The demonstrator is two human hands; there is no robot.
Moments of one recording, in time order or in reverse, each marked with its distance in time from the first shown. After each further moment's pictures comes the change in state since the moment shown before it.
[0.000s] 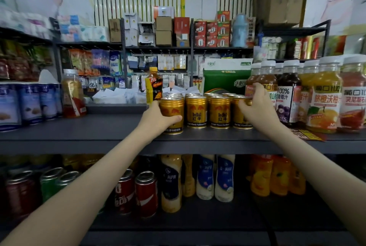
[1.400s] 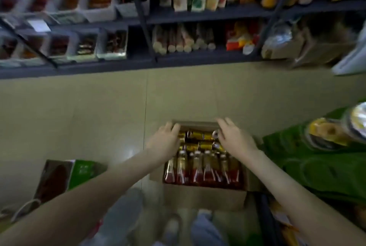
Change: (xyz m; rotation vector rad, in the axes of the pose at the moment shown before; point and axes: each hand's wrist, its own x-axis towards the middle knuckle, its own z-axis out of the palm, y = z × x) left_hand -0.655 -0.696 -0.493 0.648 0.084 -1.450; right_hand -0.774 -0.612 0.699 0.236 -1.620 -1.241
